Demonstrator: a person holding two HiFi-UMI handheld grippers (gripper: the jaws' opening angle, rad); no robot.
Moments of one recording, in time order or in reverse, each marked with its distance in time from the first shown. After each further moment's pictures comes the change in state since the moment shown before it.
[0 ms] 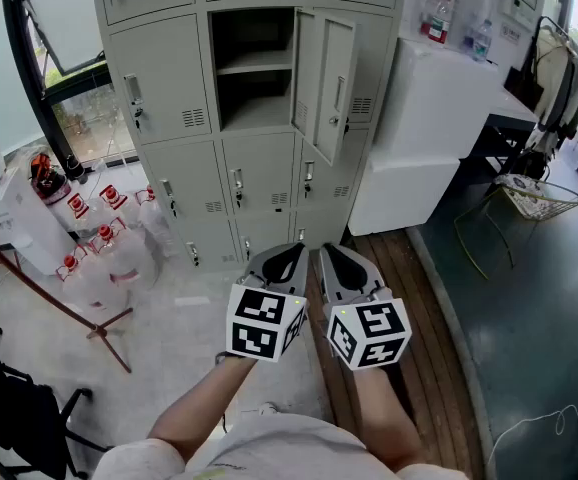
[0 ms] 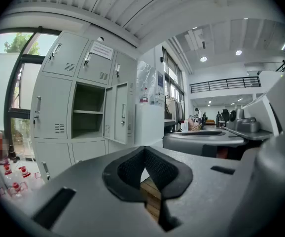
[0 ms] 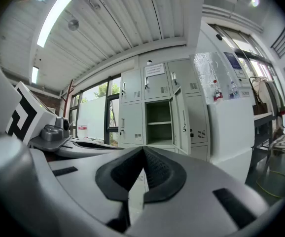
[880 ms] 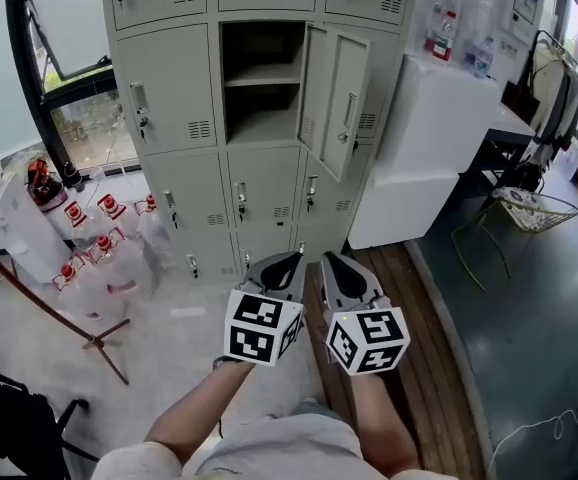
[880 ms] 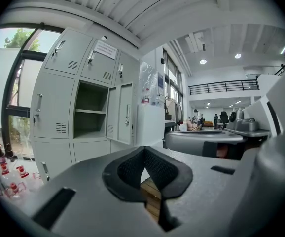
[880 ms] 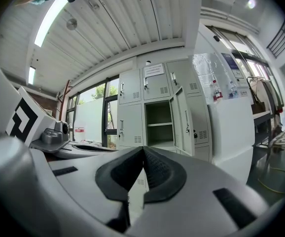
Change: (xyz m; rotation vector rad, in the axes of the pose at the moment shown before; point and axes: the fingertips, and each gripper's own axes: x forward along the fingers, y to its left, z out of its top) left arm -0.006 0.037 -0.002 -0.016 -0.004 -0.024; right arm 0.026 0.019 0.002 0.026 -0.019 -0.027
